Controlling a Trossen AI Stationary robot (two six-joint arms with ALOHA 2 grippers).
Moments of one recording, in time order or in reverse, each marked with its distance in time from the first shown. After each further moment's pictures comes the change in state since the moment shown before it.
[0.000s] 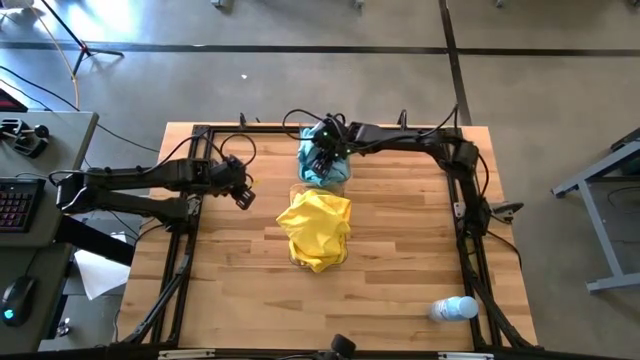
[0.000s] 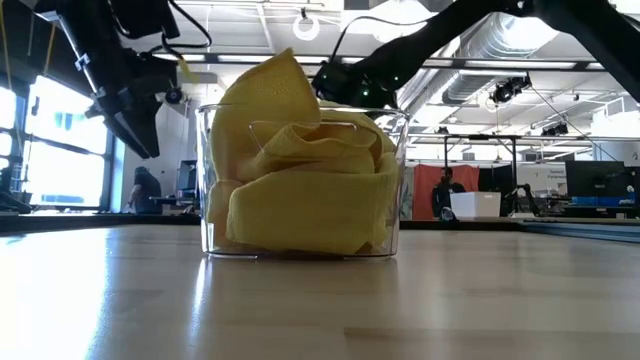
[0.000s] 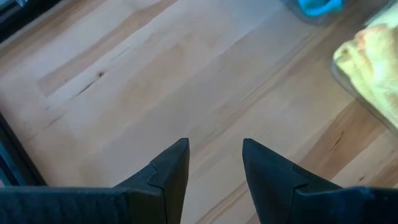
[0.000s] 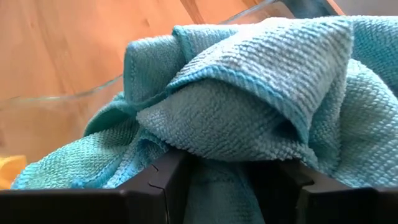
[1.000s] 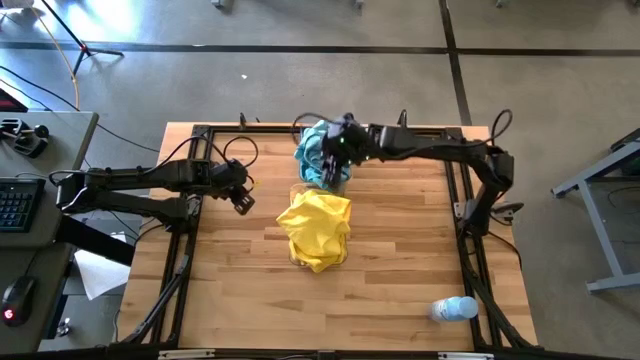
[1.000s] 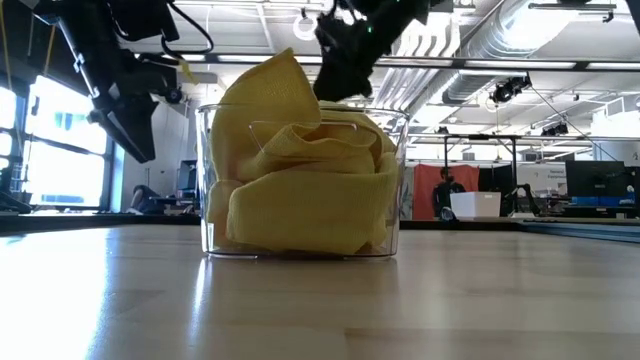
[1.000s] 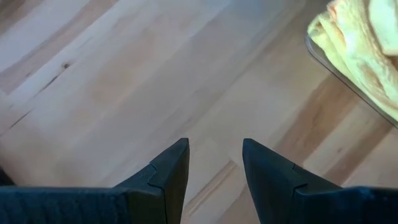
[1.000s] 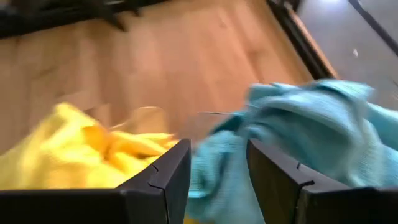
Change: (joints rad) left arm -0.002 0.000 -0.013 0.006 0.098 0.045; right arm 0.163 -0.308 0.000 -0.147 0.015 -0.049
